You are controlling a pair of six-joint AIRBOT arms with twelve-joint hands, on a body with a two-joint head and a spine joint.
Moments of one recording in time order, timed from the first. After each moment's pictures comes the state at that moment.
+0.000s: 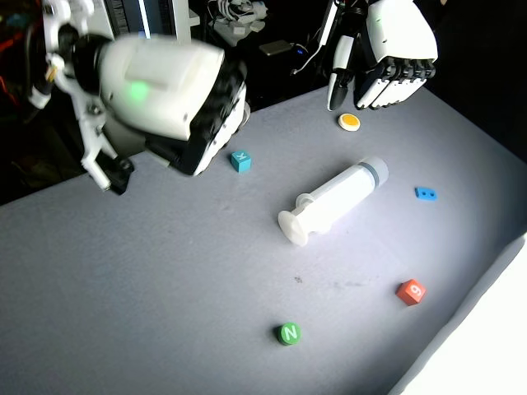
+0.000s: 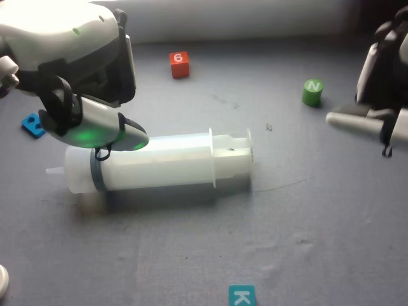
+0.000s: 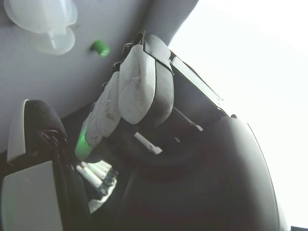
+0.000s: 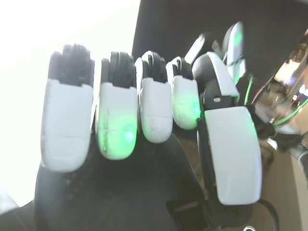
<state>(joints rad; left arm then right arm) 0.21 -0.65 0.59 -1.74 -0.41 2.68 -0.54 -0.64 0.62 0.18 0.84 -1.13</state>
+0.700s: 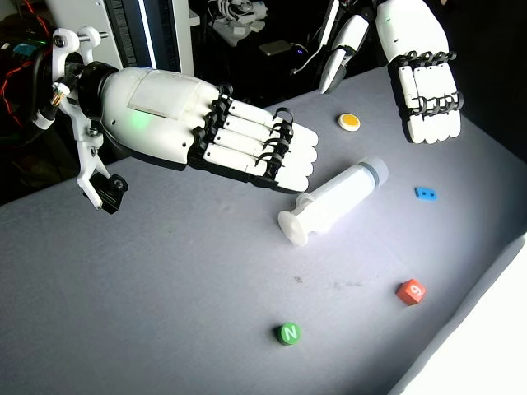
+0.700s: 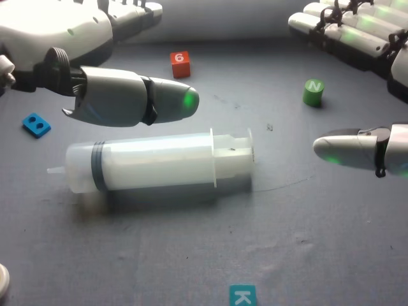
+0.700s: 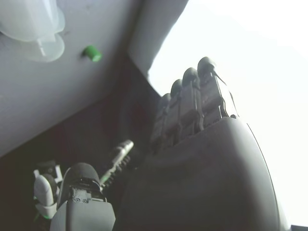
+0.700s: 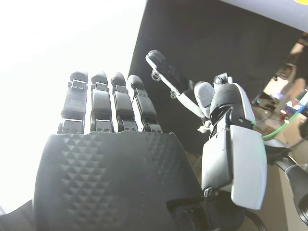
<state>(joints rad) 0.22 -0.65 0.61 -1.76 -0.42 2.68 -0.57 -0.66 0.63 0.20 0.79 -1.17</state>
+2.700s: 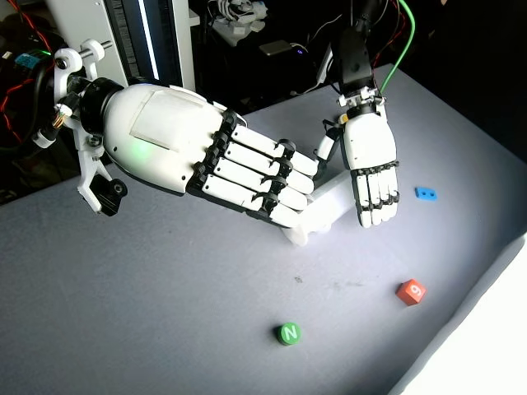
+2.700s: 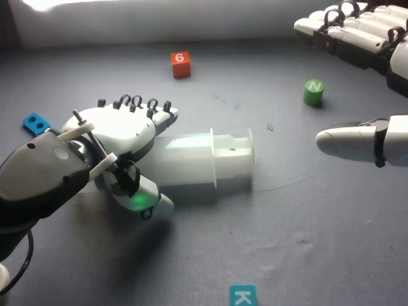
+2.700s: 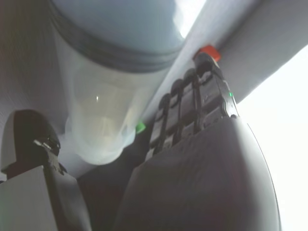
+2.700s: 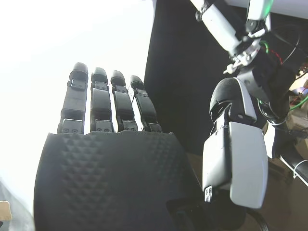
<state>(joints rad) 0.71 -1.09 0.97 -1.19 -0.56 2.01 -0.53 -0.67 0.67 0.25 0.66 -1.09</state>
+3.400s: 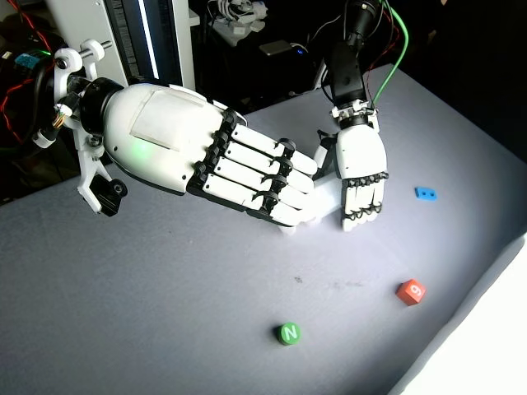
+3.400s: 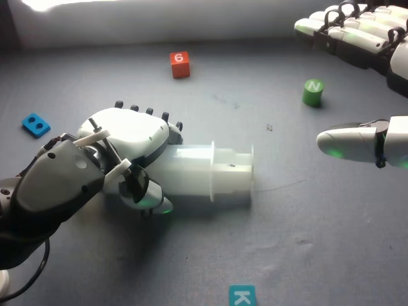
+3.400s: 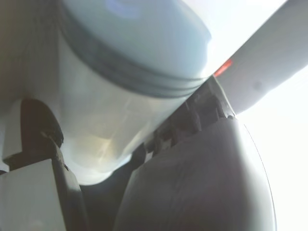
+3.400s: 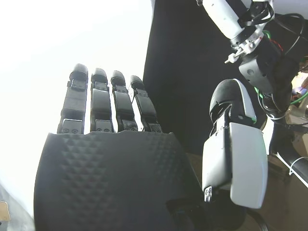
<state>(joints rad) 0.74 -1.15 1.00 -1.13 -0.60 1.99 -0.53 -0.67 0.67 0.25 0.66 -1.09</state>
